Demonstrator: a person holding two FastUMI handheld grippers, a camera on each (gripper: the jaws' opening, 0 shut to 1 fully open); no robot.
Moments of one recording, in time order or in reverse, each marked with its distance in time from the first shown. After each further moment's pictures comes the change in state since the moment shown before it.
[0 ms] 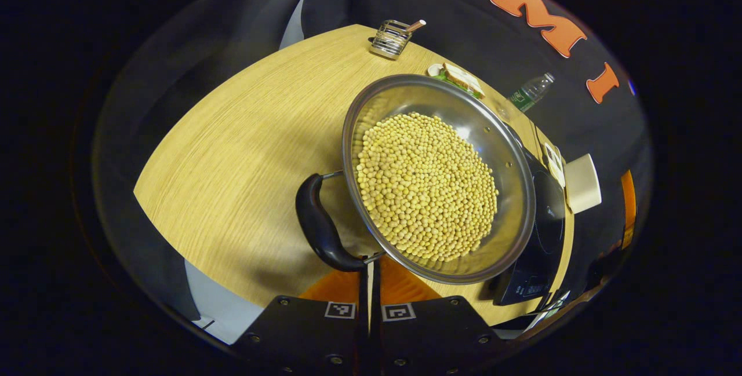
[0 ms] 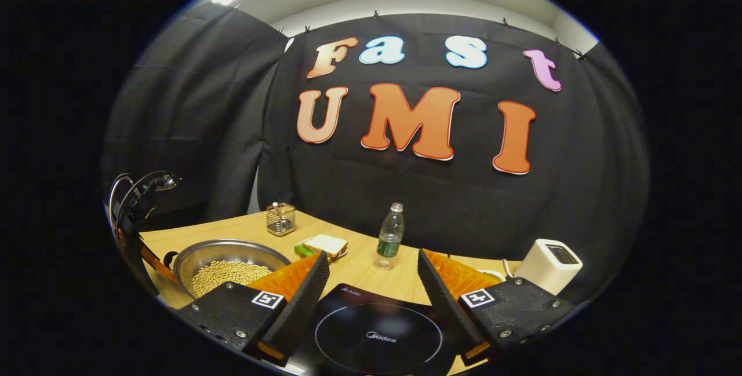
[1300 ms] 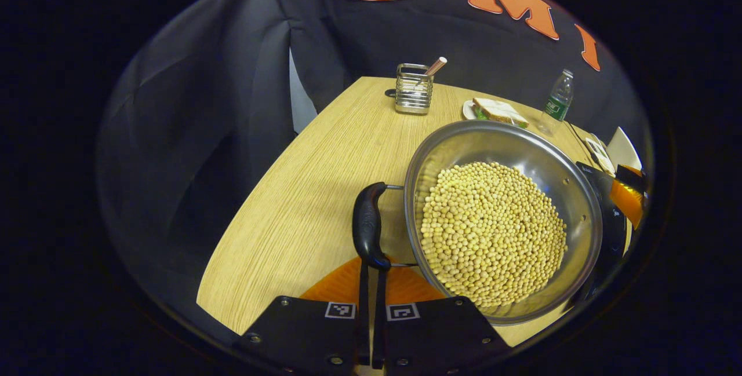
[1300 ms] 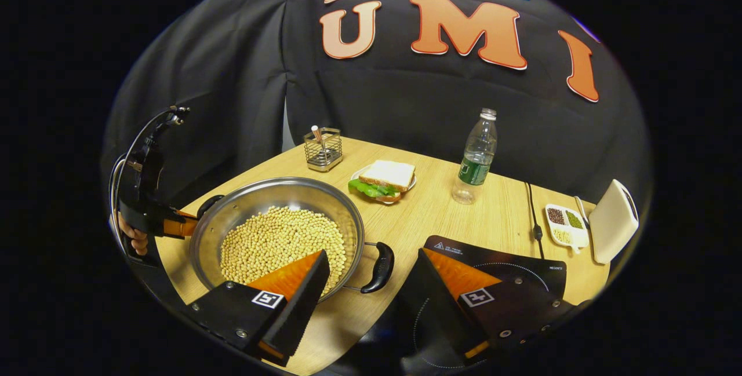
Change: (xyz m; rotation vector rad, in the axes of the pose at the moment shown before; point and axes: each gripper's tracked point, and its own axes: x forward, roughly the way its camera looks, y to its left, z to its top) left arm 0.036 0.068 0.135 0.291 -0.289 0.186; right arm 0.070 0.114 -0.097 0.068 0.421 0.154
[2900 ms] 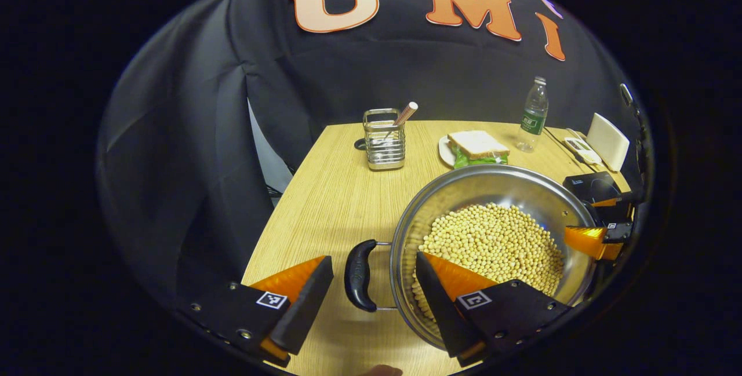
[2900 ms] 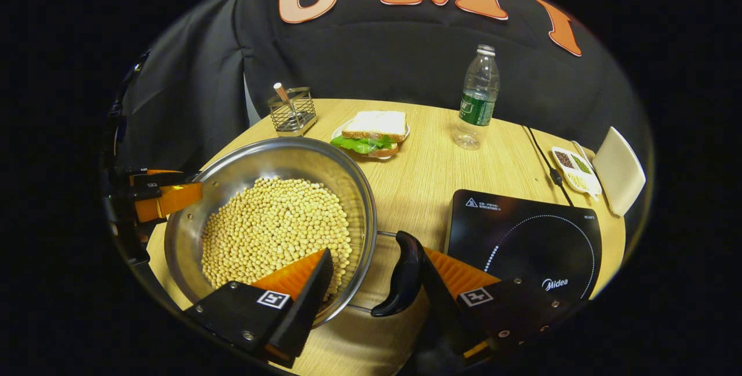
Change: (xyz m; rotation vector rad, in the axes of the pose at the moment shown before) left arm 0.032 -0.012 0.081 0.156 -0.157 -0.102; right arm 0.054 0.020 -0.049 0.154 0.210 -0.139
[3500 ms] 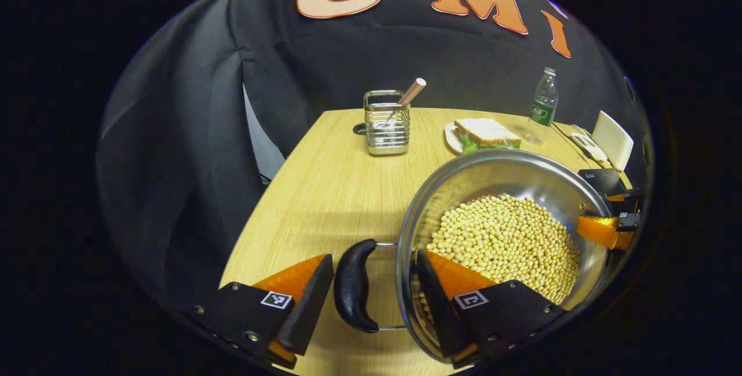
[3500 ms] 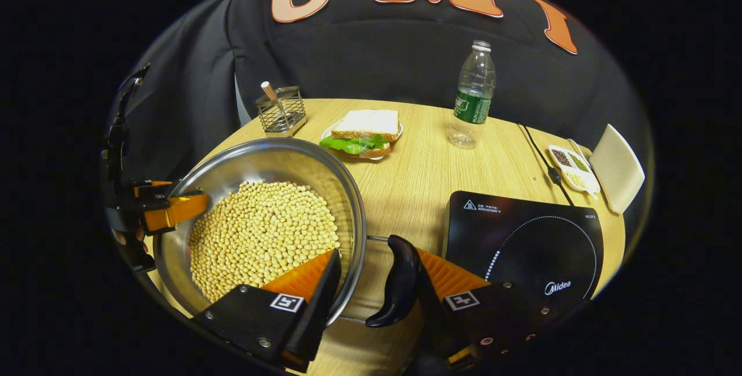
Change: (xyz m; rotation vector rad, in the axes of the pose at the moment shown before) left arm 0.030 -0.008 -0.020 -0.034 0.031 -0.033; right arm 0.007 -0.002 0.003 0.022 0.001 -0.012
